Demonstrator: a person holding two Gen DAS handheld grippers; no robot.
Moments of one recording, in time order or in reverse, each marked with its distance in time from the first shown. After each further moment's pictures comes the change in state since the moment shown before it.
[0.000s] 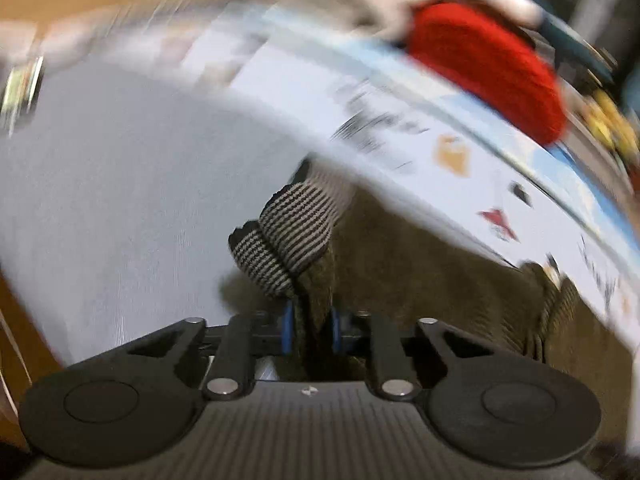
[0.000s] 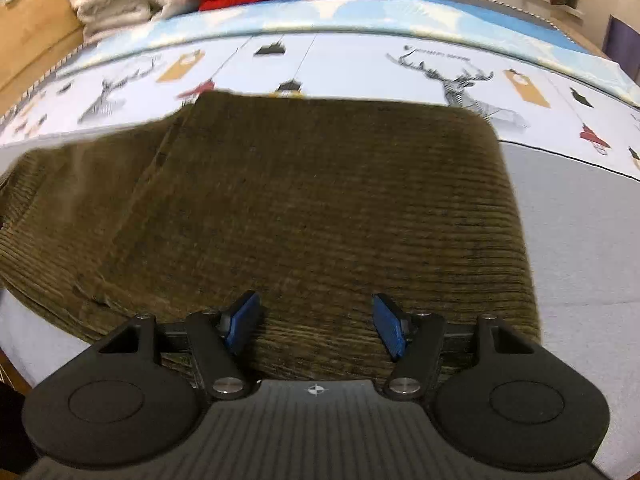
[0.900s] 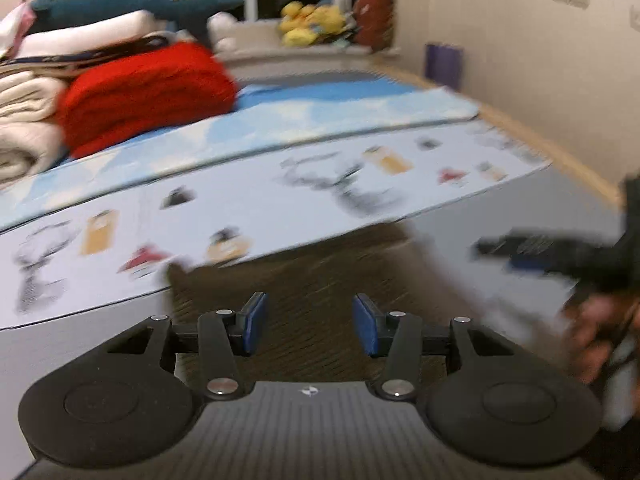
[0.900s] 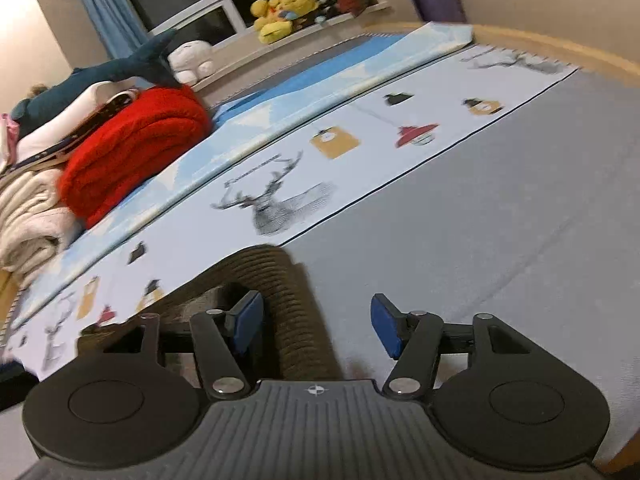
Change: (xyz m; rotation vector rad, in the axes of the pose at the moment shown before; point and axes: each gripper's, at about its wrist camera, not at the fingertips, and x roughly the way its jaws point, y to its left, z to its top) left arm -0.068 -0.287 -0.070 0.710 -0.059 -0.429; right arm -0.050 -0.164 -0.014 0.576 -0.320 -0.038
